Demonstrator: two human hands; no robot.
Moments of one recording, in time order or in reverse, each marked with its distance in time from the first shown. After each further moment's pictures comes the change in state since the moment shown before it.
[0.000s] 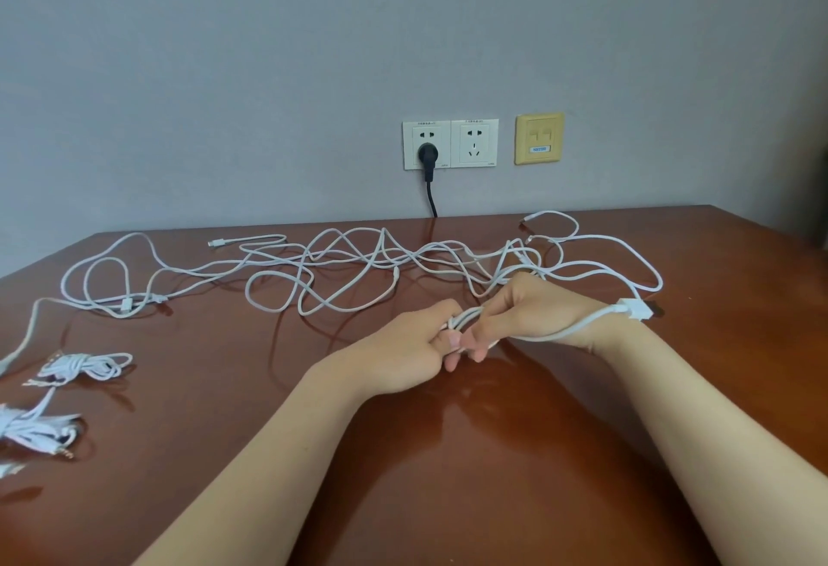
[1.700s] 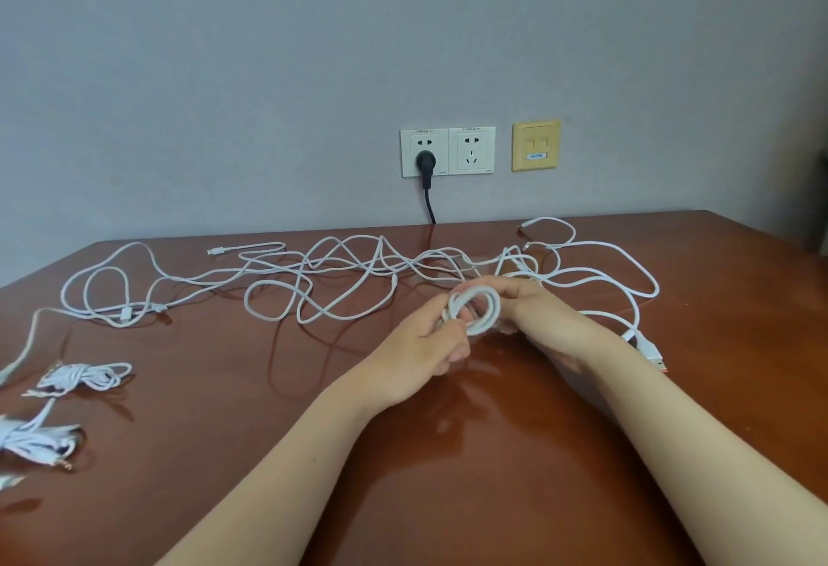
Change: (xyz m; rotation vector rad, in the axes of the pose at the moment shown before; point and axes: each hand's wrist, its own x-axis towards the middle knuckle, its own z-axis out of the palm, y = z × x) left_hand 0.010 -0.001 0.017 -0.630 0.132 0.120; right_hand 0.014 0.021 0.008 0.311 0.300 -0.106
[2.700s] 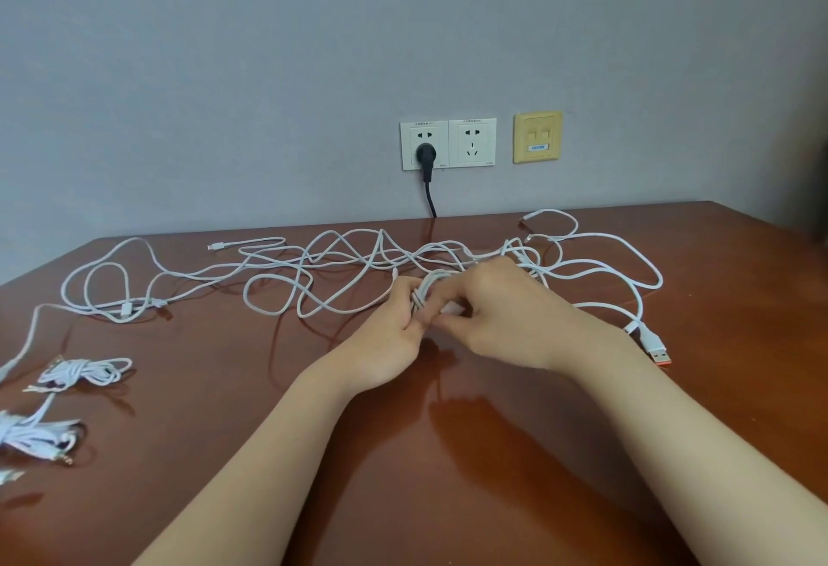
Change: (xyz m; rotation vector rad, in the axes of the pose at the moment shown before) left_hand 0.000 -0.011 -0.027 0.405 0.091 -0.046; right_hand -0.021 -0.046 0.027 -0.910 -0.002 -0.368
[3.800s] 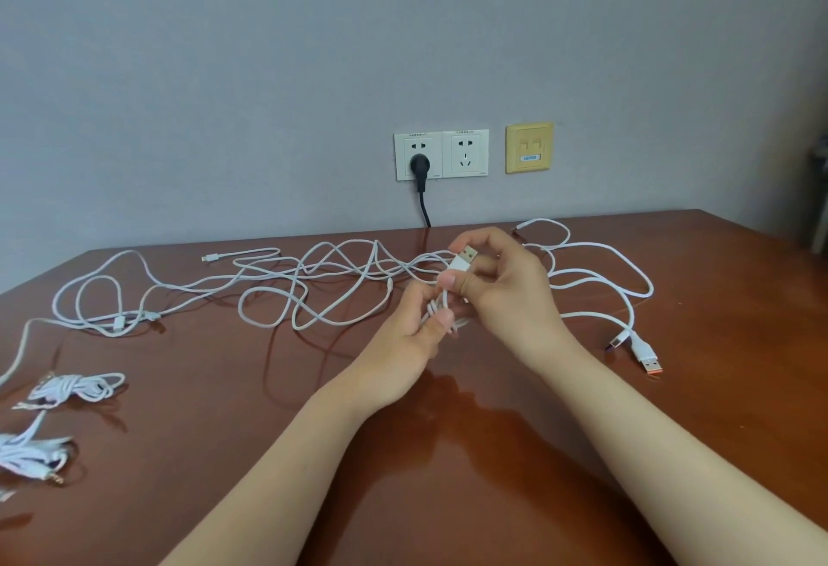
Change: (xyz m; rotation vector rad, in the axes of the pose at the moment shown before) left_hand -0.003 0.013 0.014 -0.237 0.011 0.108; right_hand 0.007 0.006 0.013 0.840 0.469 0.311
